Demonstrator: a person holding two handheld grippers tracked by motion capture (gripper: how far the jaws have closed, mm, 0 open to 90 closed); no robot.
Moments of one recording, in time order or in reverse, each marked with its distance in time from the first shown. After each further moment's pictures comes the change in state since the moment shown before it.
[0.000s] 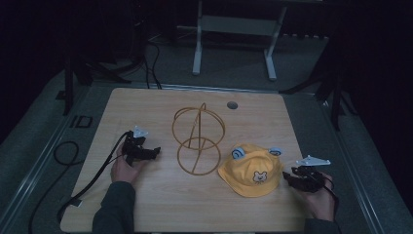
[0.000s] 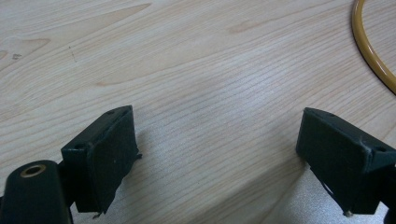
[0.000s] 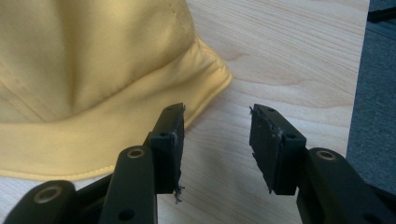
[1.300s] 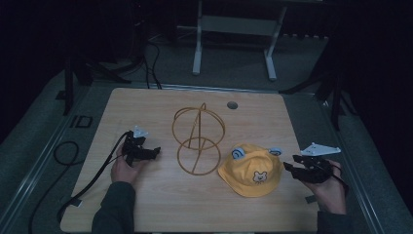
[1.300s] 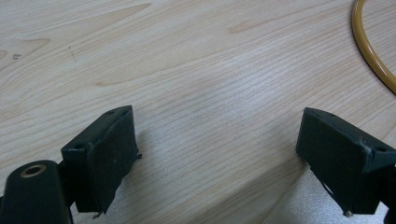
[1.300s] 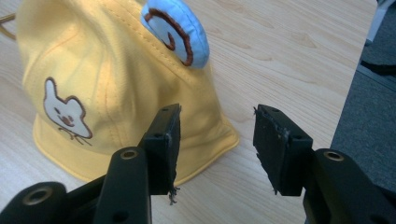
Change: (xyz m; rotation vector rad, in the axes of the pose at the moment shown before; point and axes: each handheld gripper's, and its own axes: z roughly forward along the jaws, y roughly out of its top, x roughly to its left) left arm 0.000 0.000 0.000 -0.002 0.000 -0.002; right arm 0.007 0.050 -0.052 -0.066 0.075 -0.145
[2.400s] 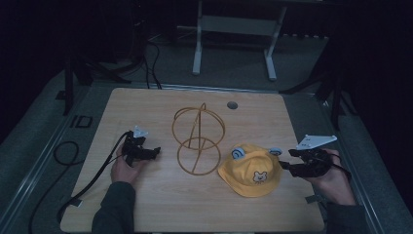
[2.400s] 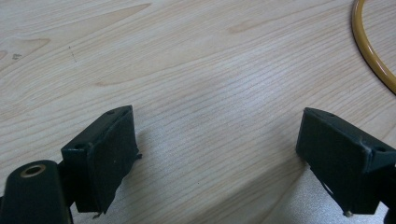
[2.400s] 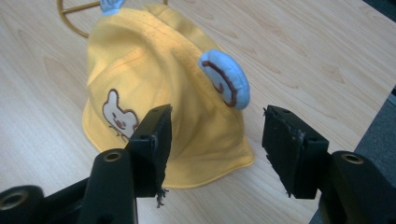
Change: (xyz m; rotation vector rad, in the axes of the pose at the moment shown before) left arm 0.000 0.000 0.000 0.001 0.000 -0.001; right arm 0.007 0.038 -0.017 0.051 0.121 -0.166
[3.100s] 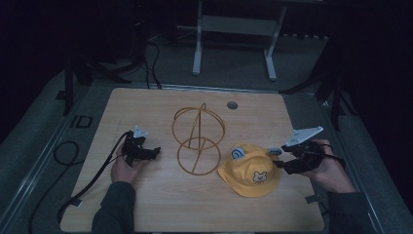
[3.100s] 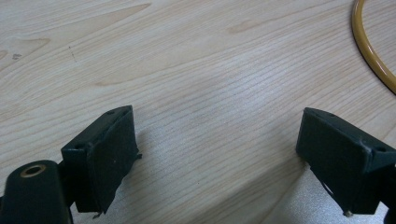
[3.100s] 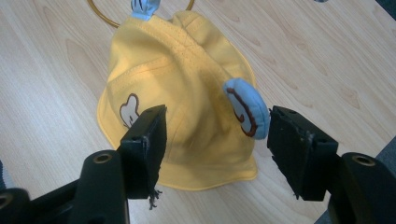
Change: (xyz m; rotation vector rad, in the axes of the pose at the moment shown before) left arm 0.000 0.000 0.000 0.000 0.000 0.000; right arm 0.003 0.029 0.005 0.077 0.067 -0.141
